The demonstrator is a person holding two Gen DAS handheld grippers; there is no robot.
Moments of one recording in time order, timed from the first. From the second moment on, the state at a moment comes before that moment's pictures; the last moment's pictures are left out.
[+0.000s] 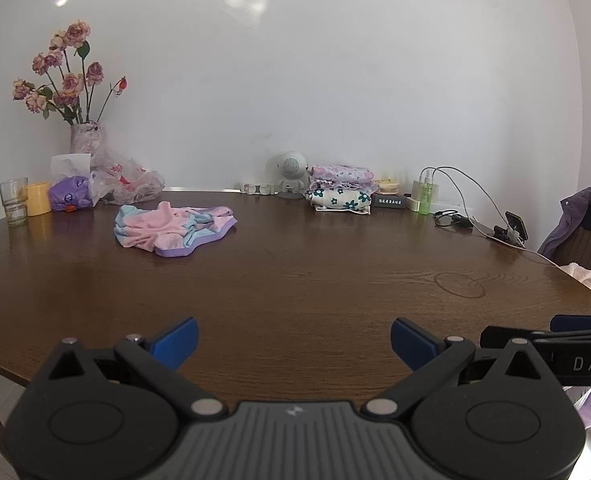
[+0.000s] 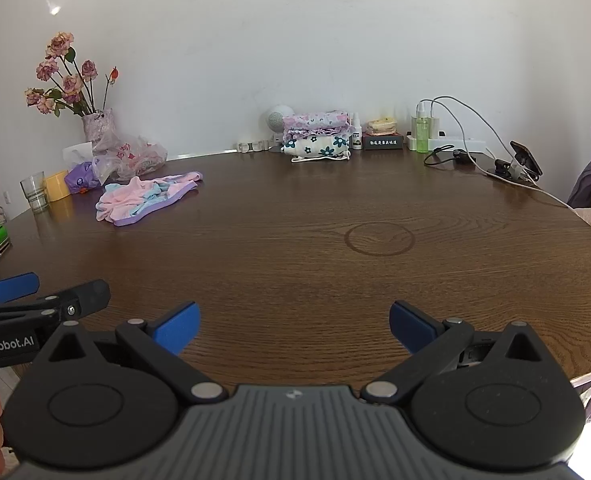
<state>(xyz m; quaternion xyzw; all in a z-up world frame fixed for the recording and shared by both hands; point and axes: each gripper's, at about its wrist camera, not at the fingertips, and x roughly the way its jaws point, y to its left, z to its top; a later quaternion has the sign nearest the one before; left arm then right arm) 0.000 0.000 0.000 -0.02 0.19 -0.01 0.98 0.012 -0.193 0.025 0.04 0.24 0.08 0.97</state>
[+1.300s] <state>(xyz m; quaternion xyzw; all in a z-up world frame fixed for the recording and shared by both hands) 0.002 -0.003 0.006 -0.02 0.19 -0.01 0.98 0.012 -0.194 0.024 0.04 0.24 0.08 0.97</state>
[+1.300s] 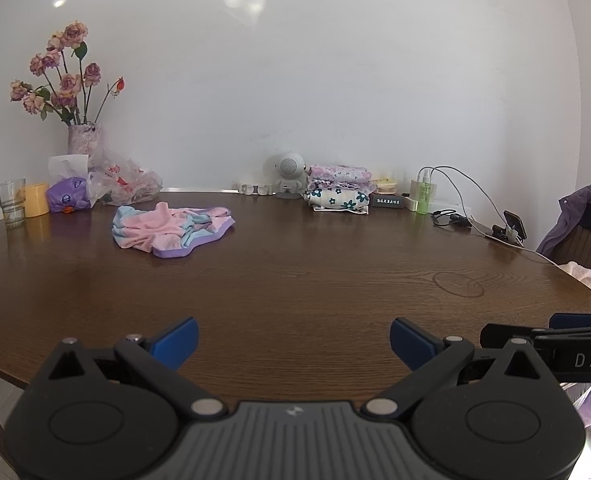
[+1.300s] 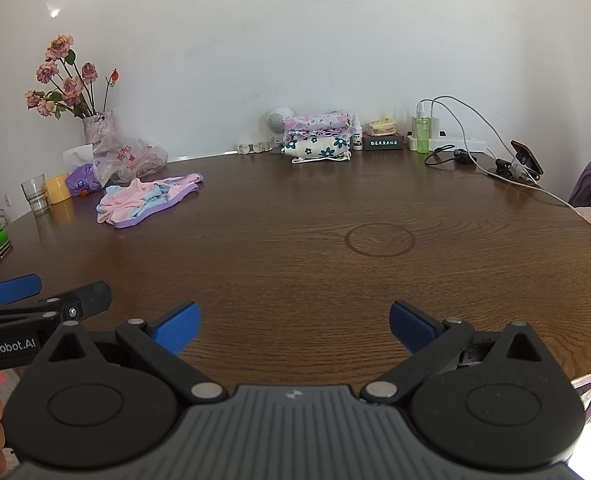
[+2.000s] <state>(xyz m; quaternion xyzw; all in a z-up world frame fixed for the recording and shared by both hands) -0.002 0.001 0.004 -0.02 0.18 -0.01 0.98 0.010 -0.193 0.025 0.04 0.24 0.08 0.97</state>
